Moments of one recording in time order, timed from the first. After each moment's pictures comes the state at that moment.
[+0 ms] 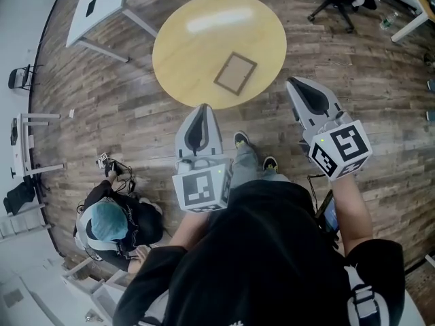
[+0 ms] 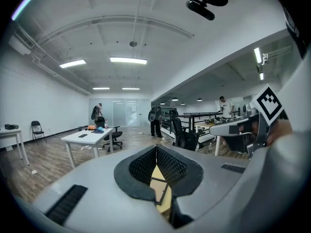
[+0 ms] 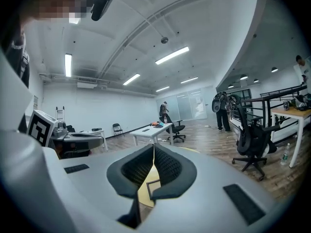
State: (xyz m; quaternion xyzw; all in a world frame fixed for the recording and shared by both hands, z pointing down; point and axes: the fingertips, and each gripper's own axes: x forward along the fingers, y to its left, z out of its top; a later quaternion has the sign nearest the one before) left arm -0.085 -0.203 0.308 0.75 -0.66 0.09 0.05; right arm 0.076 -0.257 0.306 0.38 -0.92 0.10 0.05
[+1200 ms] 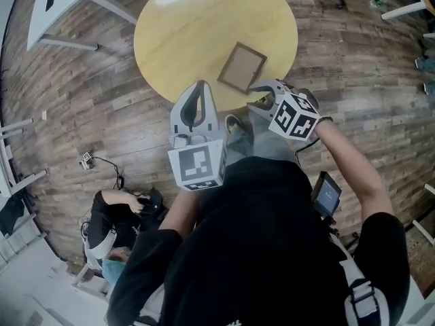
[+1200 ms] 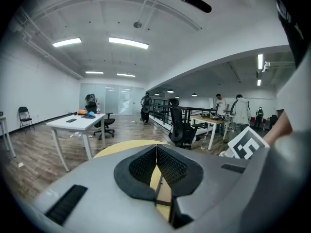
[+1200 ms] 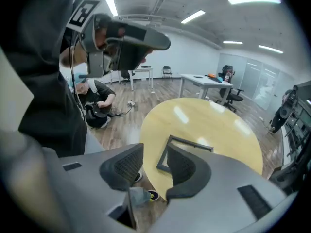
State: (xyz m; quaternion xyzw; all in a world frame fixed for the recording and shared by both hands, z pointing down) left arm -0.174 -0.343 0.397 0.78 -0.61 0.11 0.12; right arm -0.087 -0.301 0.546 0.05 -0.92 0.00 0.40
